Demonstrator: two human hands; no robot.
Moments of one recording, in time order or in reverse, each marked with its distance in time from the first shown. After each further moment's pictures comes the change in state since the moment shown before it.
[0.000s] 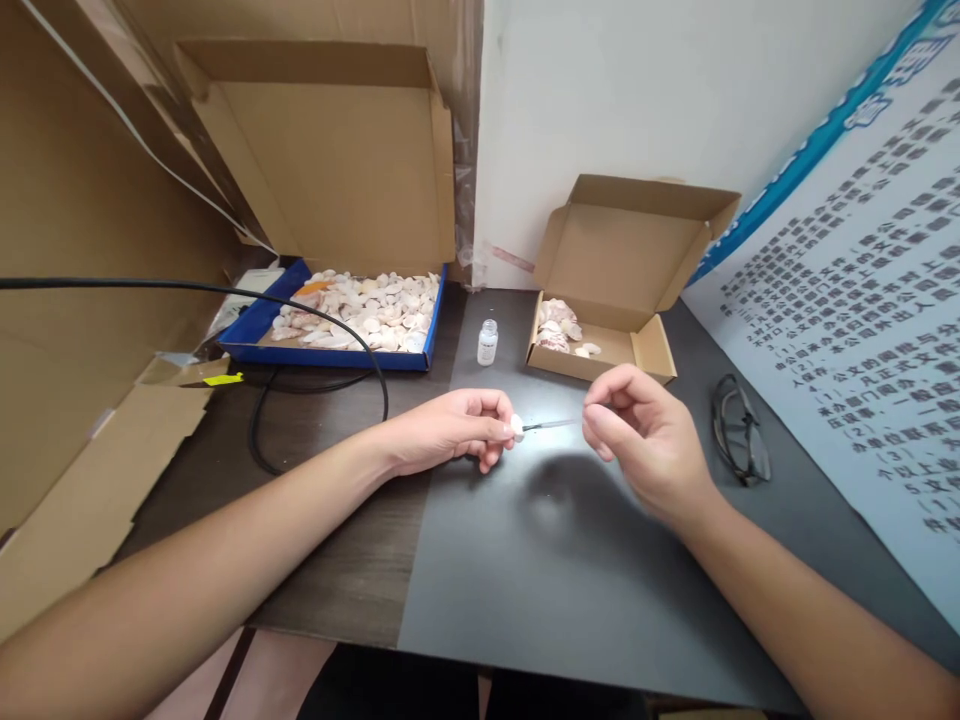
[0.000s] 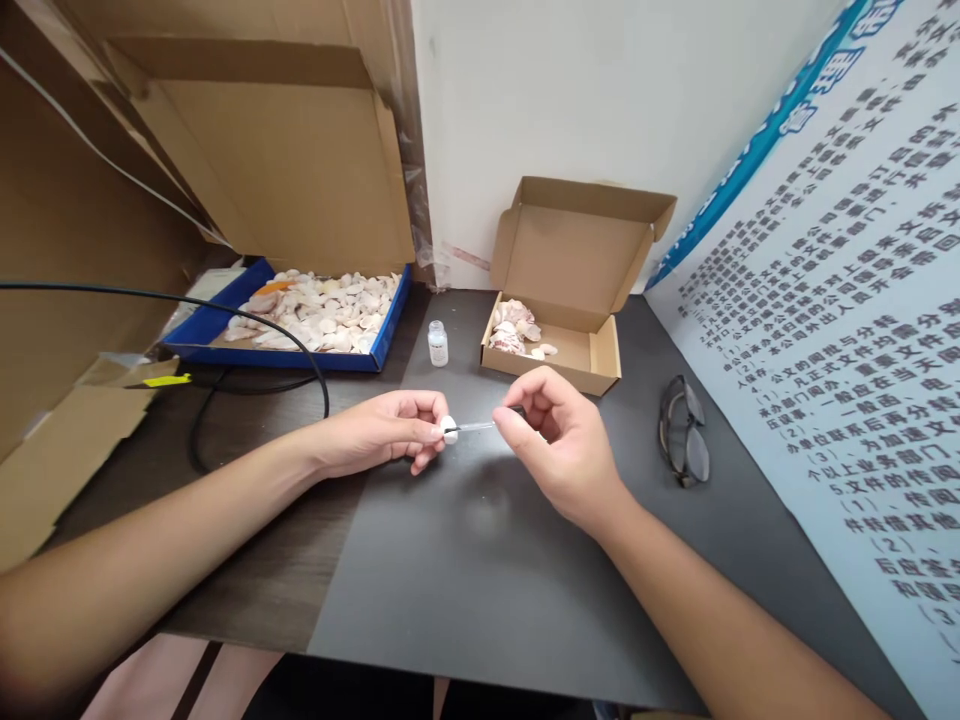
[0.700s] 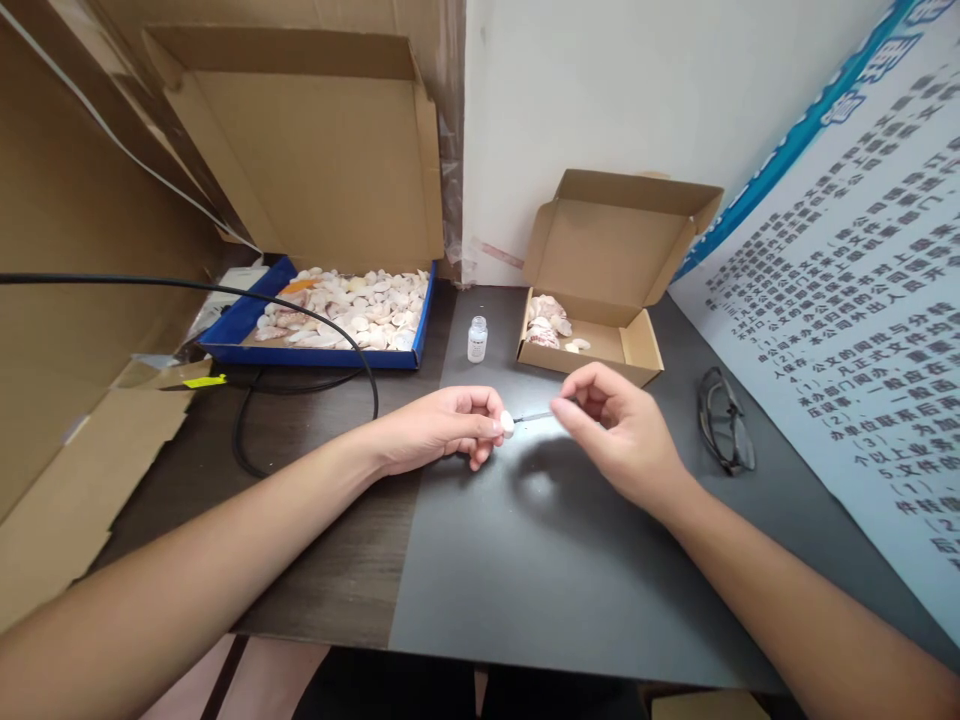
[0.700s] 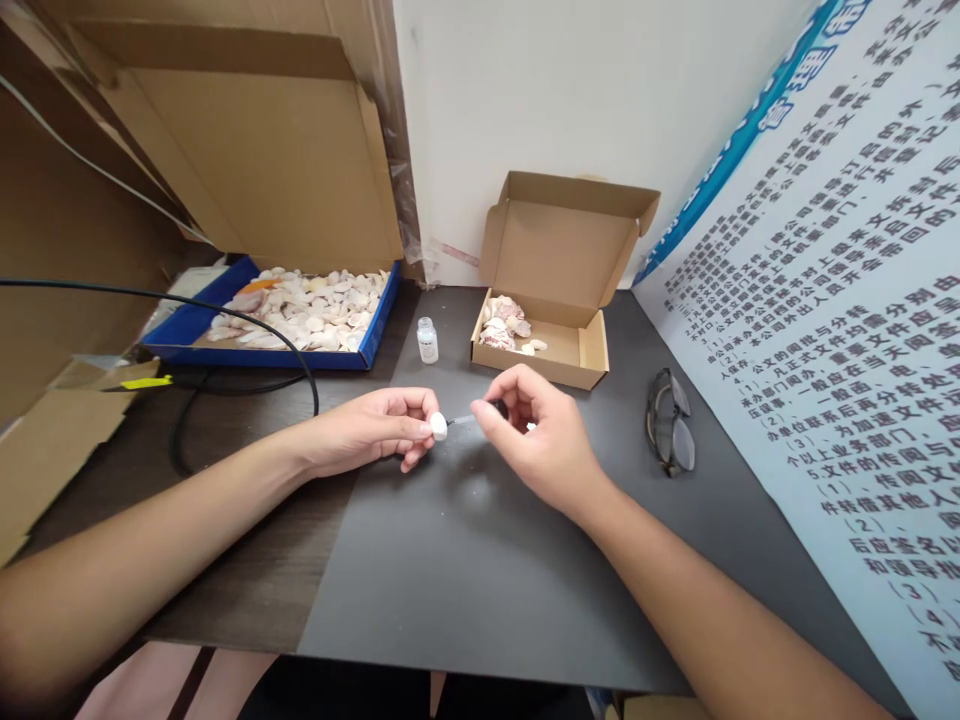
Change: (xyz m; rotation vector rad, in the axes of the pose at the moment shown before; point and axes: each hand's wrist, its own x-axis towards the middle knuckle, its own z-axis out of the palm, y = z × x) left_hand 0.000 0.000 0.001 0.011 -0.004 0.008; right_hand 0.002 -0.003 -0.001 -0.015 0.004 0.037
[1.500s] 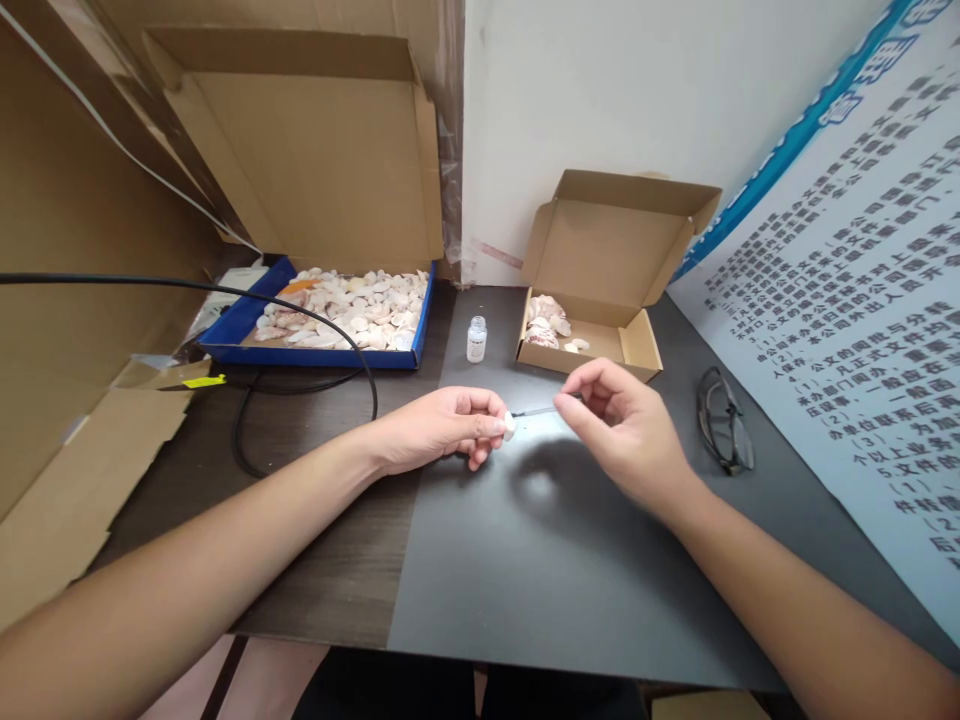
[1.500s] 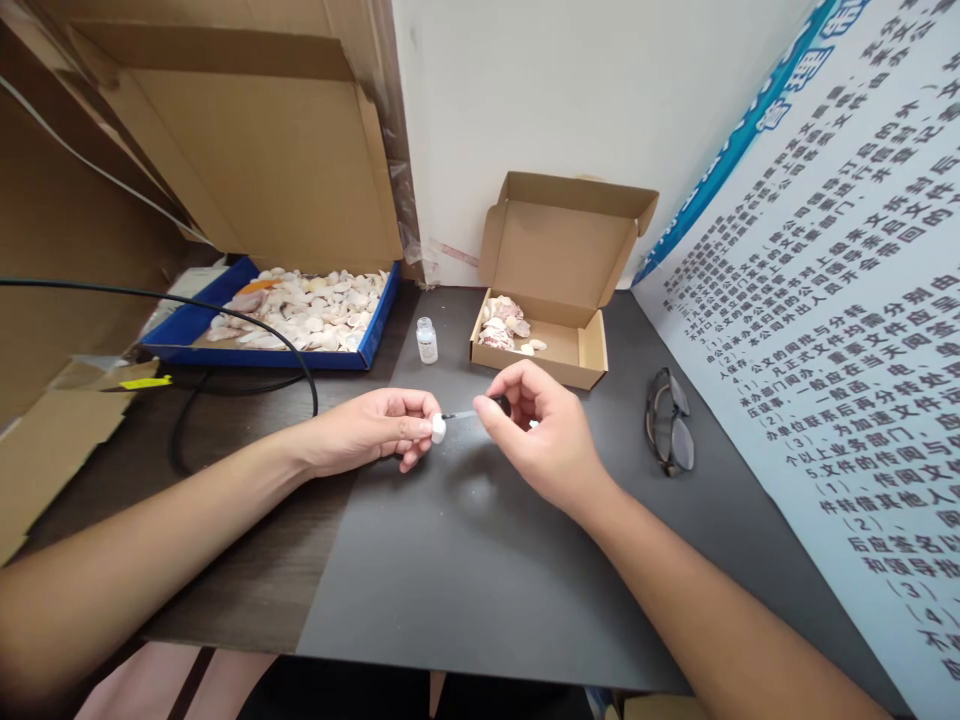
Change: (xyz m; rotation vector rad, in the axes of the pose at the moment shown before) left_hand 0.001 0.001 0.001 0.048 0.010 -0.024; right_hand 0.000 -0.002 0.000 0.000 0.038 -0.024
